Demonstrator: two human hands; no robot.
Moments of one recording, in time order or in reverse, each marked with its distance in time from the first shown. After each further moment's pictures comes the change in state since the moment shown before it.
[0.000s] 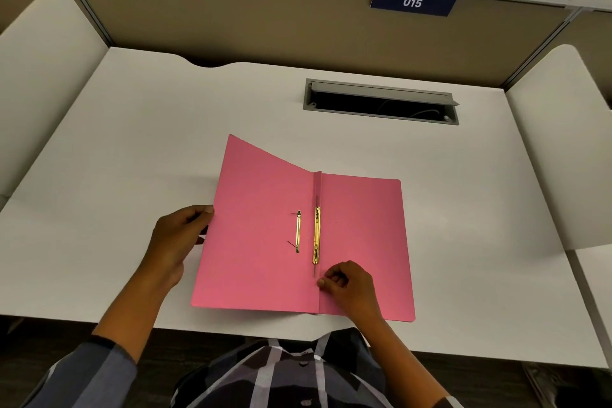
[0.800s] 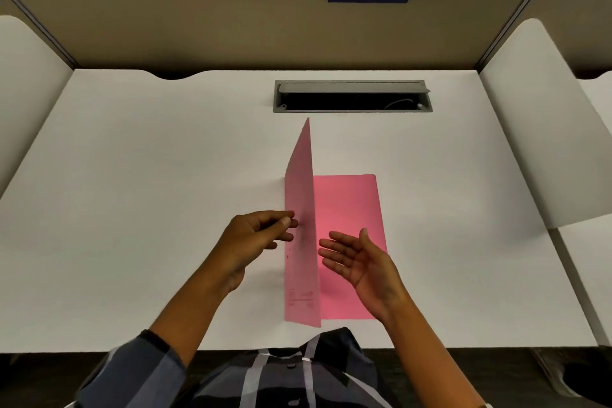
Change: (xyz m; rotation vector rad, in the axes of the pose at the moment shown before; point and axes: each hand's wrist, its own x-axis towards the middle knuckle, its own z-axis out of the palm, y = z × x) left_hand -0.052 0.050 0.139 0.137 -0.419 0.087; right_hand -0.002 -0.031 -0.109 1.306 -0.205 0.329
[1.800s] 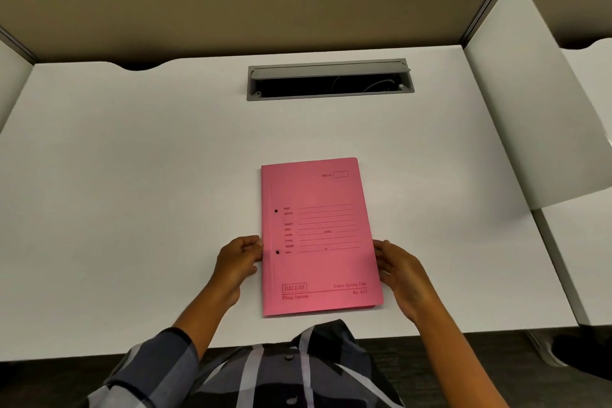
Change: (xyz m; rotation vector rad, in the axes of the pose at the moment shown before) left_hand 0.050 -0.101 0.049 -0.063 0.190 -0.330; right_hand -0.011 -0.019 -0.116 -0.382 0.299 0.004
